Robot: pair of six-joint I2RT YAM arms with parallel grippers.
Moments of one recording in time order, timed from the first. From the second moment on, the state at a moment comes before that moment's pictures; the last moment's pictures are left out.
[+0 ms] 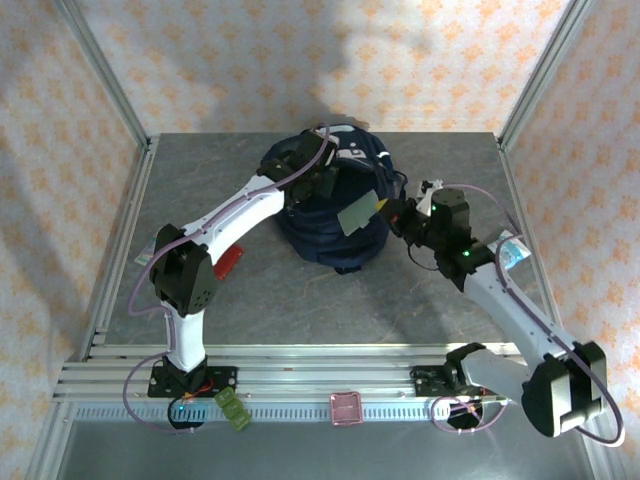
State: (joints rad) left arm -0.57 1.92 1.79 -0.63 -0.23 -0.18; right arm 0.34 1.10 0.80 -0.05 -0.38 1.10
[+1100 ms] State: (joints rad) left arm -0.56 1.92 1.77 -0.63 -0.16 -0.34; right arm 0.40 1.58 0.91 0.21 -0.37 1.18
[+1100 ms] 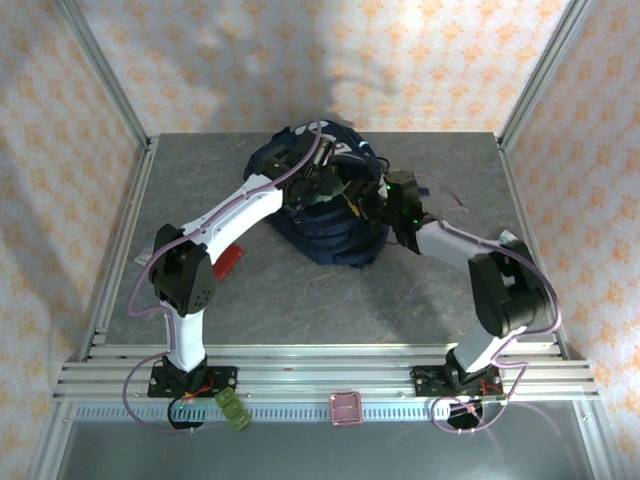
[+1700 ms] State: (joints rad) left arm -0.33 1.42 1.02 -0.28 -0.10 -0.54; right arm 0.46 1.19 0.68 0.06 -0.35 0.93
